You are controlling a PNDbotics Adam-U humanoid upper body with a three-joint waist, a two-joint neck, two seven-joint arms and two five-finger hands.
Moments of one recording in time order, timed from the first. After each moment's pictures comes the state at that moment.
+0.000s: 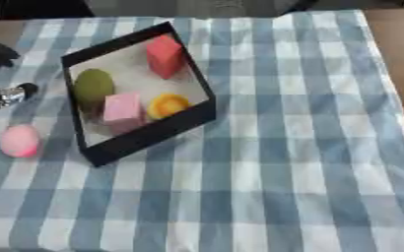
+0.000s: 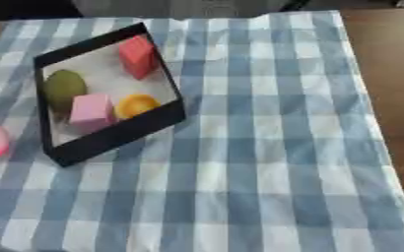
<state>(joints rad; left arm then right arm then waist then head) -0.24 1.15 -0.15 -1.84 -0.01 0.42 -0.38 -0.28 -0.79 -0.11 -1.94 -0.23 0.17 -0.52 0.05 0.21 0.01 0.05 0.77</state>
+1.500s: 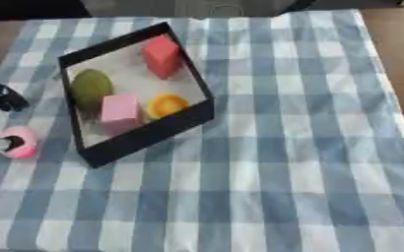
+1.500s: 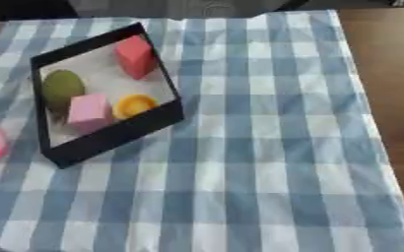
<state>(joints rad) -0.21 1.15 -0.16 -1.79 -0.16 0.33 -0.64 -0.26 -0.76 -0.10 -1.93 -0.23 0.17 -0.51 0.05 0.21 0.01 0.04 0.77</state>
